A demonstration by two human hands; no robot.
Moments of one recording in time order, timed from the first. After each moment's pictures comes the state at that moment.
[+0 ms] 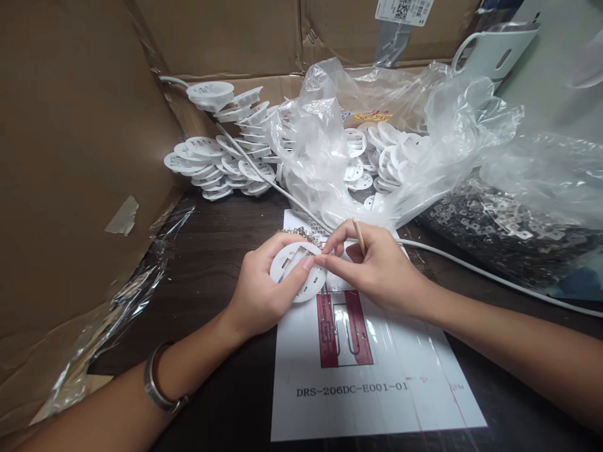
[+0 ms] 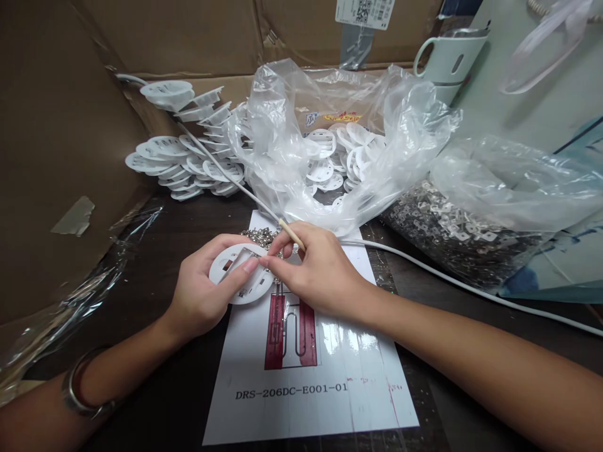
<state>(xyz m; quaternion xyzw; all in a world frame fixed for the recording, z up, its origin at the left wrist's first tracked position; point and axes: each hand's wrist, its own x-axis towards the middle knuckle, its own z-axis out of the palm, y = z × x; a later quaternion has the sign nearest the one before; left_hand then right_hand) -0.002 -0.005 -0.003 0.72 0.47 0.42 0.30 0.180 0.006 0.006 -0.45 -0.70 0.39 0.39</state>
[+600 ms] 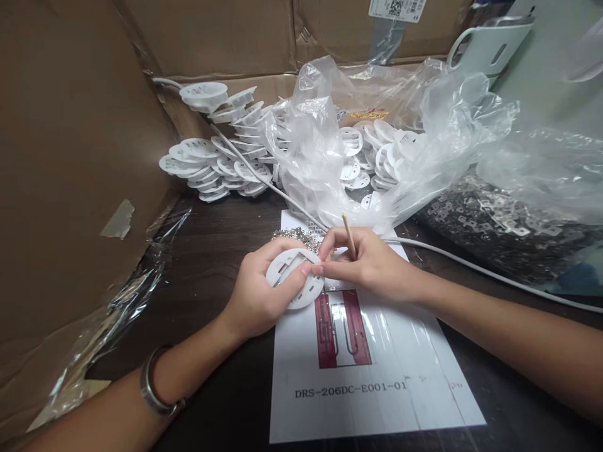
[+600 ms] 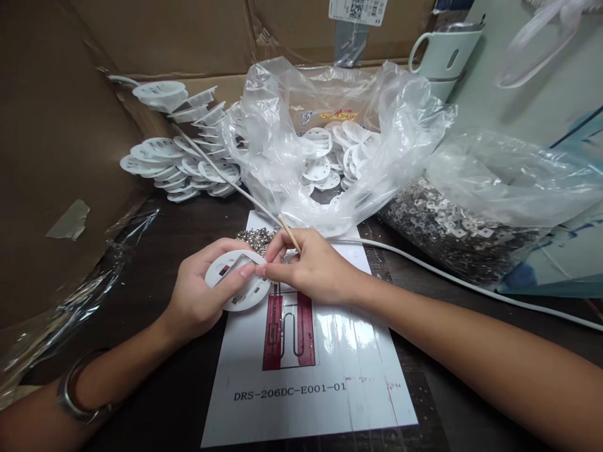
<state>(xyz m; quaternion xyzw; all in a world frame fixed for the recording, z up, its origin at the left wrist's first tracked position) -0.002 -0.003 0.000 0.73 0.45 0.40 0.32 0.182 0.014 0.007 -0.36 -0.56 0.66 0.33</state>
